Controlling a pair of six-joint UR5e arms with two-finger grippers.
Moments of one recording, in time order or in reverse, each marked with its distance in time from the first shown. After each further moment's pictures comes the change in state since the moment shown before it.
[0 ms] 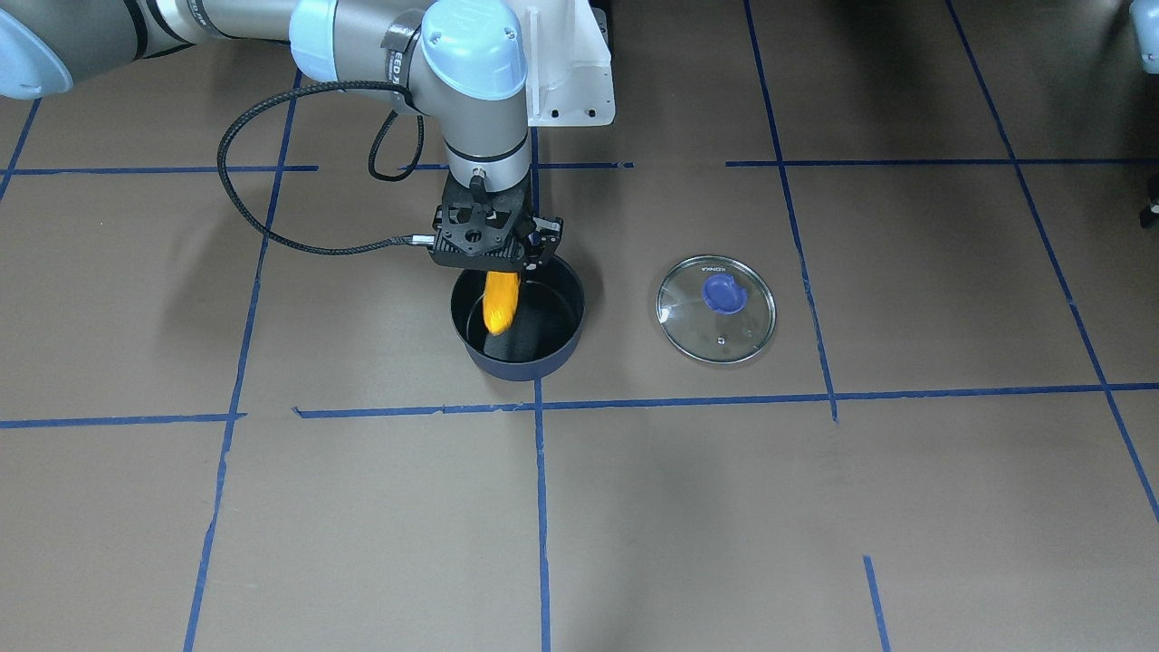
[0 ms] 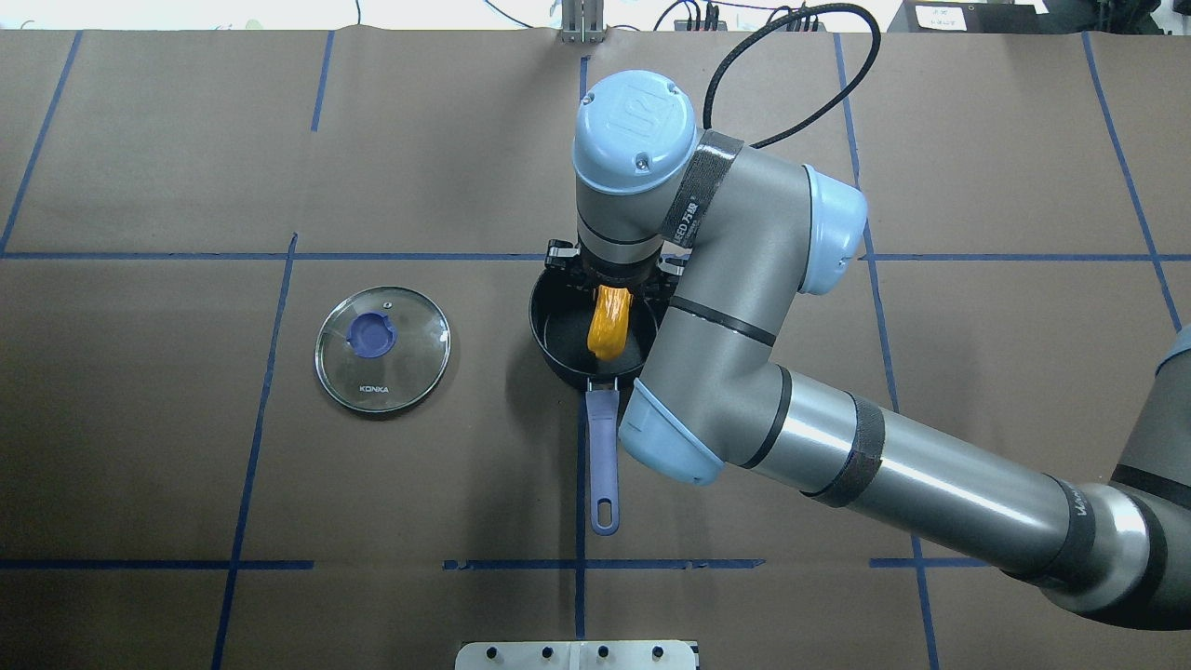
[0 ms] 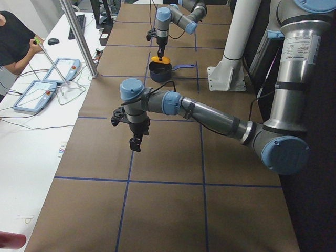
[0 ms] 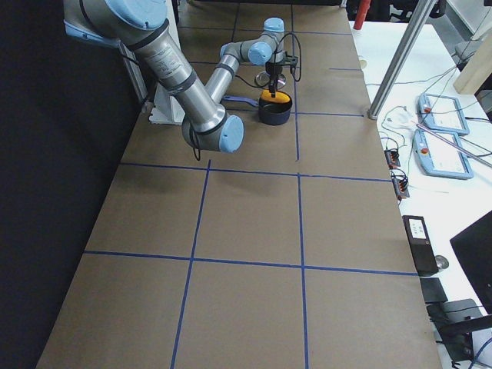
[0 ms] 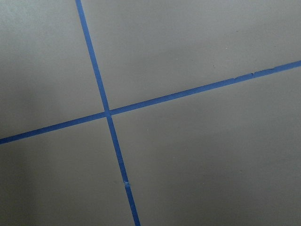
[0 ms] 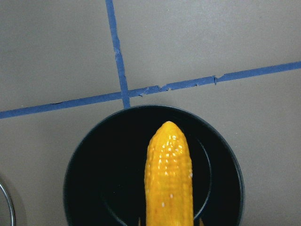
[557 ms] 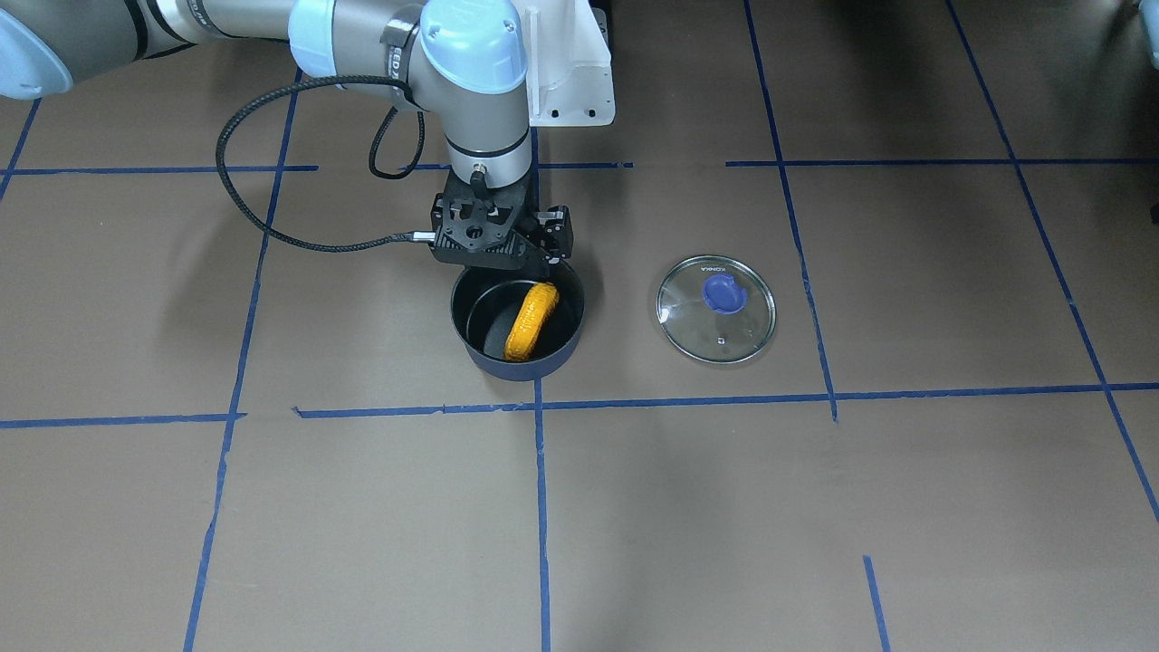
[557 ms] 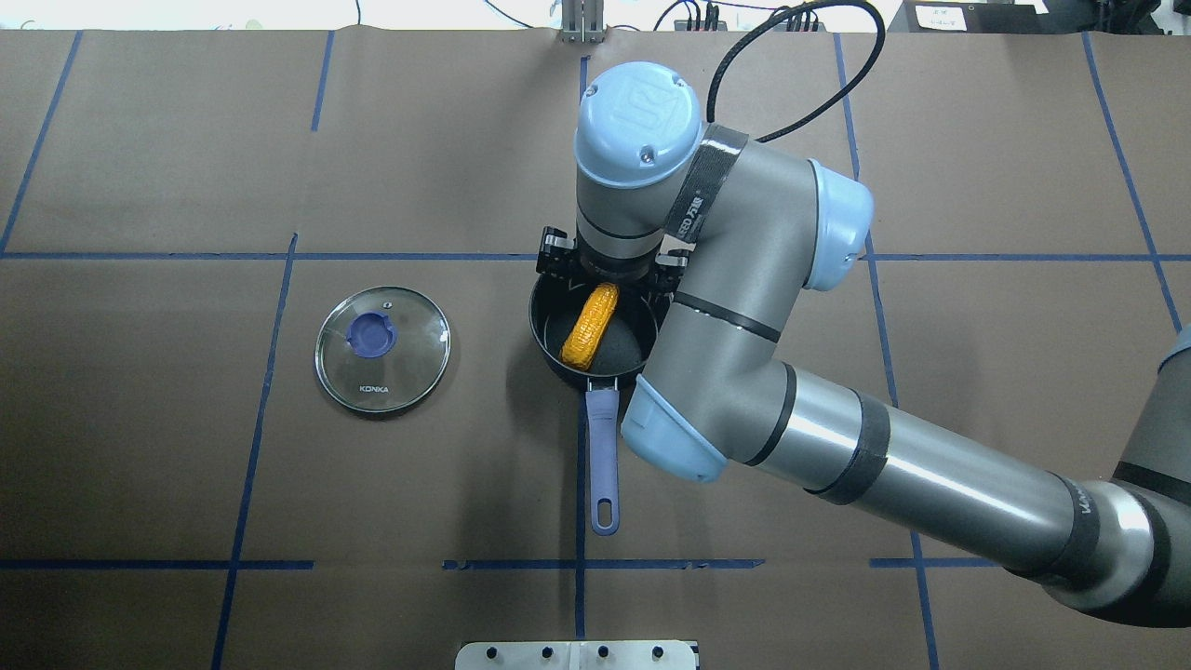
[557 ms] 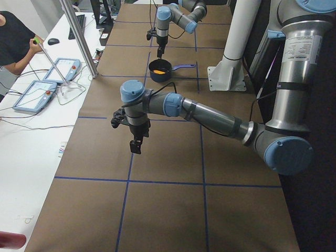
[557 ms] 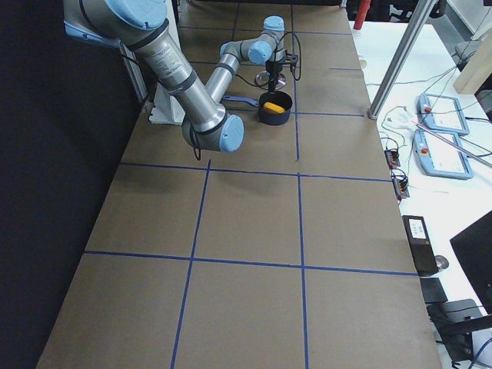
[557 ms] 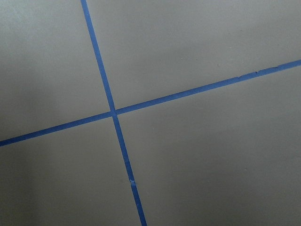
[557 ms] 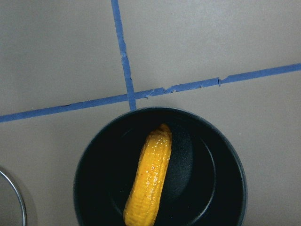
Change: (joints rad) left arm -0.019 0.019 0.010 0.000 0.000 0.012; right arm 0.016 -0.005 0.026 0.004 0.009 -0.001
